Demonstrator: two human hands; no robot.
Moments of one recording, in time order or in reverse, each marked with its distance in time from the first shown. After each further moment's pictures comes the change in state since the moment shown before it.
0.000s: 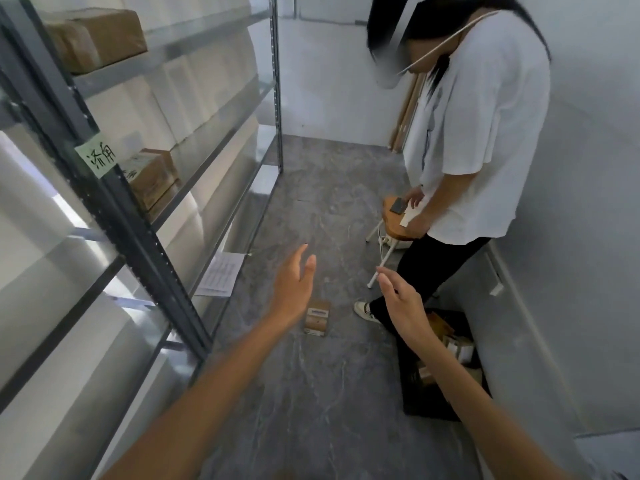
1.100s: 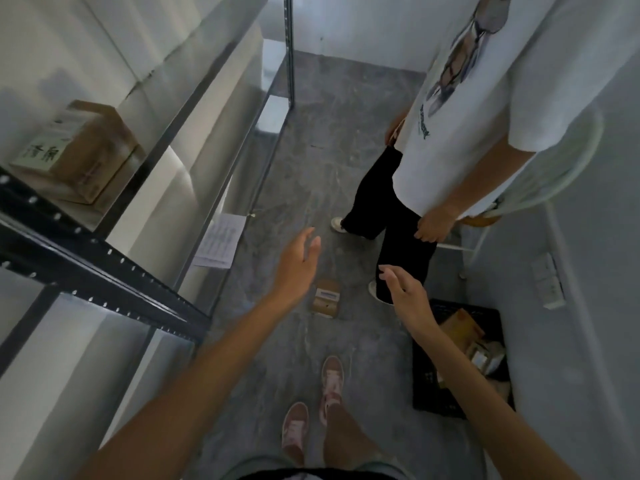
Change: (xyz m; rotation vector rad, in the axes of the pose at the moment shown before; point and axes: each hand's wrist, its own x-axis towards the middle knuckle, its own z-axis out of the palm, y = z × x) left_hand 0.256 -0.096 0.052 -0.016 -0.084 -0.211; right_hand 0.260 0.076 0.079 -0.064 -0.179 0.207
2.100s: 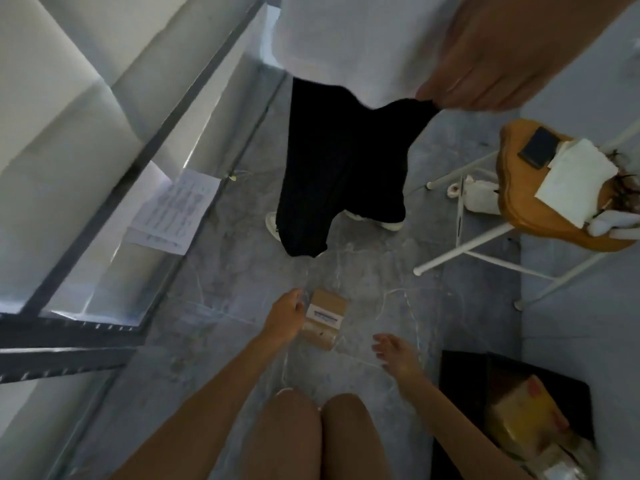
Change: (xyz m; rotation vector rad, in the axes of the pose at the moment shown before) left_hand 0.246 -0.378 0.184 0.142 -0.206 -0.477; right_hand 0.302 0.334 0.183 0.084 -0.122 0.618
